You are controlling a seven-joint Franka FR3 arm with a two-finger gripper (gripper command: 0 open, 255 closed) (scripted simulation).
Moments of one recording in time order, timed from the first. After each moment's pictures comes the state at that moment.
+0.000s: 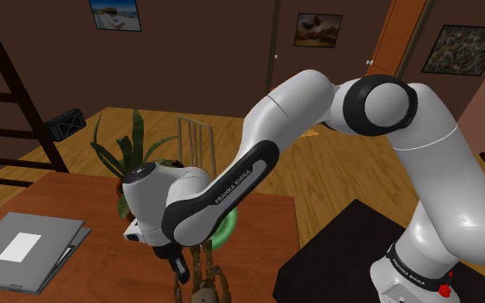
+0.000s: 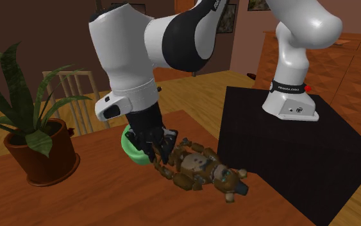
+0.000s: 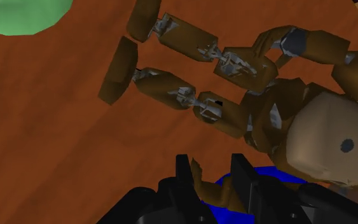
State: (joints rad) arm 0.36 0.76 0.61 -1.66 -0.38 2.12 -0.43
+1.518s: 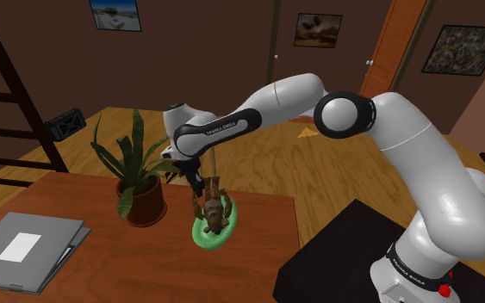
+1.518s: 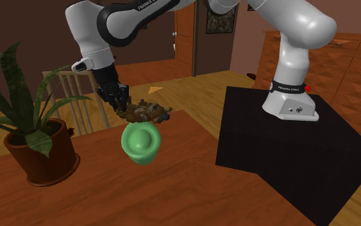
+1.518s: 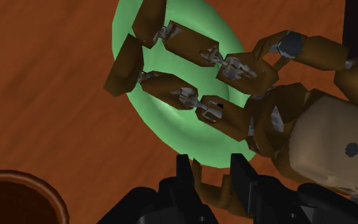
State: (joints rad) arm 0.13 0.95 0.50 -1.20 -0.40 1.86 -0.89
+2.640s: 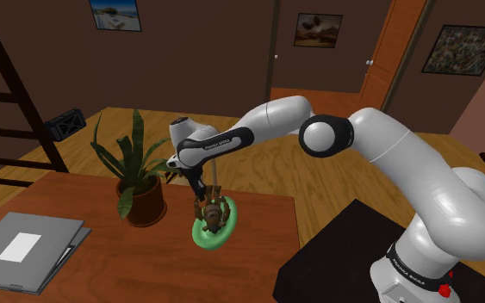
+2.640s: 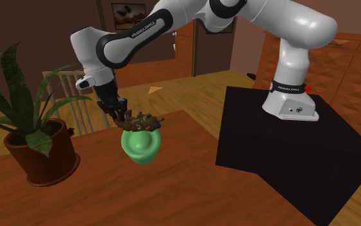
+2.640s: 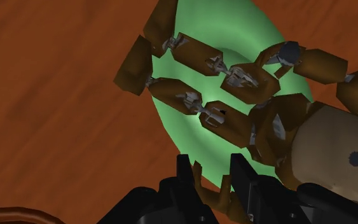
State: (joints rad) arm 0.15 1.14 0.46 -1.00 -0.43 1.87 -0.96
